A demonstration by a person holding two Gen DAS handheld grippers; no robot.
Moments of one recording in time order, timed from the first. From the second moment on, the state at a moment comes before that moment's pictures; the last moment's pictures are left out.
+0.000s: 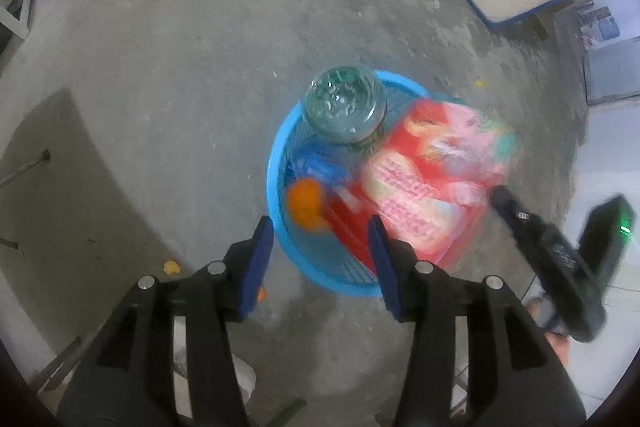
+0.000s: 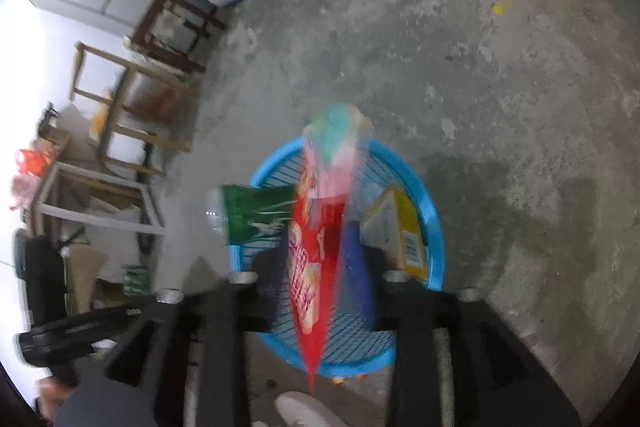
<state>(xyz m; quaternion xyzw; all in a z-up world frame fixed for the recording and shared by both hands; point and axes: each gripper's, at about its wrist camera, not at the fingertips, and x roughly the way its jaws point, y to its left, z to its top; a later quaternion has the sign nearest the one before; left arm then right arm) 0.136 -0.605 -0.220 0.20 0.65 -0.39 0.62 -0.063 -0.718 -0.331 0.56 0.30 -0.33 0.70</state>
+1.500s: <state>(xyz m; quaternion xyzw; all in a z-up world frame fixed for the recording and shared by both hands) 0.187 -0.030 0.064 -0.07 0.41 -0.26 0.87 0.056 -0.418 -0.029 0.26 0.29 -0.01 0.92</state>
